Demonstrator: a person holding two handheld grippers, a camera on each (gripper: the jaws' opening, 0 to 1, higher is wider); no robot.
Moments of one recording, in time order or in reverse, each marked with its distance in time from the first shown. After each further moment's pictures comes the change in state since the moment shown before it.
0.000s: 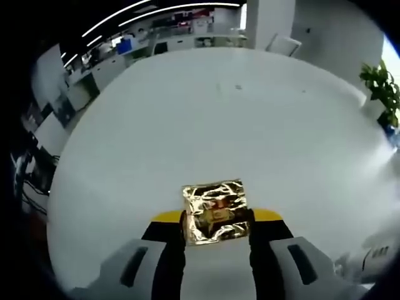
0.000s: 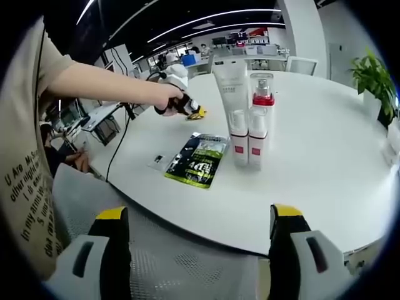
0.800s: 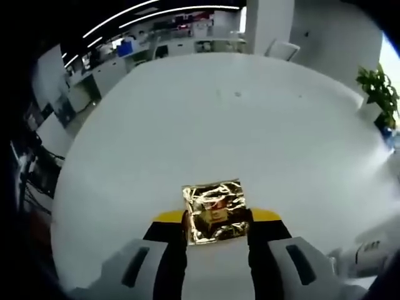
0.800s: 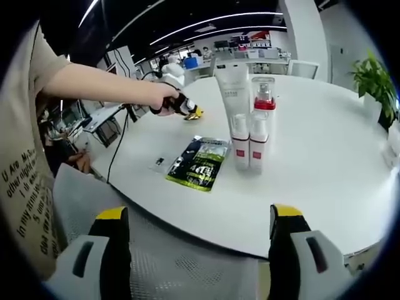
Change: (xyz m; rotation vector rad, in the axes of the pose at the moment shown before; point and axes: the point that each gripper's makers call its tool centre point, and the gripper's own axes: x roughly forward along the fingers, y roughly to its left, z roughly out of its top) left arm -0.030 0.007 0.005 -0.012 -0.031 -0.006; right arm -0.002 0.000 0.003 -0.002 -0.035 0.006
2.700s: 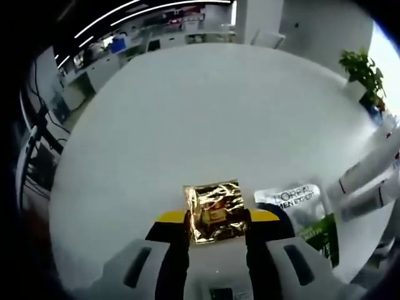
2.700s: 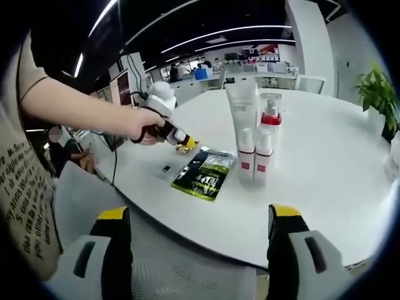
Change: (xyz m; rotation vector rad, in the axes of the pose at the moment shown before) left arm -0.057 -0.024 -0.101 0.037 0.072 -0.039; right arm -0.009 0.006 0.004 -0.074 -0.075 0.037
